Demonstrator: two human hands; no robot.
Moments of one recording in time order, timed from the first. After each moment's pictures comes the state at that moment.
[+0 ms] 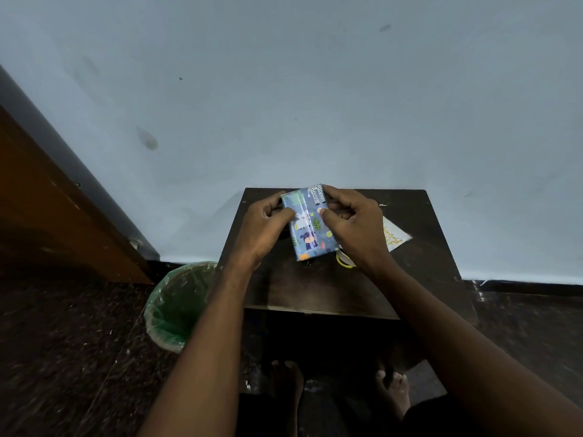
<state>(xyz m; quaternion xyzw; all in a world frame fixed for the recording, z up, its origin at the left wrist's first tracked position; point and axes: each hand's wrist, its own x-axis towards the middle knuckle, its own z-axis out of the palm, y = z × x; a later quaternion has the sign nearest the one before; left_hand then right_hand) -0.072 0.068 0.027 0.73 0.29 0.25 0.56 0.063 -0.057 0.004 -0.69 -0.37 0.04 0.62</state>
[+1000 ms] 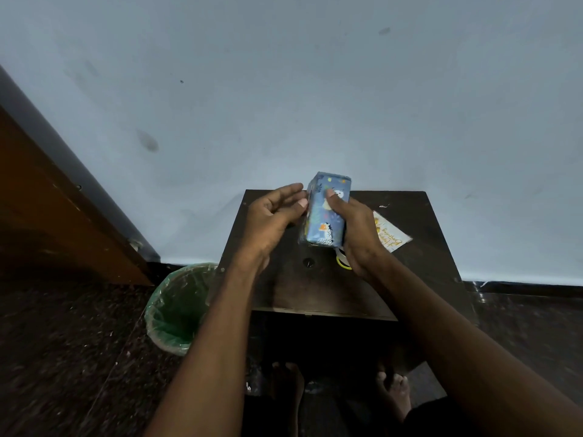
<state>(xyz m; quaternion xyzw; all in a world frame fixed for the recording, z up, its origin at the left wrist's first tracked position) -0.059 0.065 0.027 0.66 0.27 0.29 0.64 0.057 -0.049 0.013 -0.49 -0.15 0.38 0.77</state>
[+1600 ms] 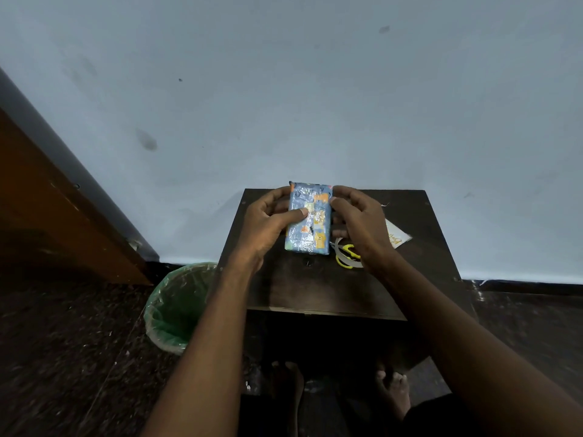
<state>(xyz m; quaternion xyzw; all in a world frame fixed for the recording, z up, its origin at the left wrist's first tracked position) -0.065 0.072 0.024 0.64 0.28 0.27 0.66 0.067 -0.060 0.016 -0.65 -0.23 0.25 0.68</state>
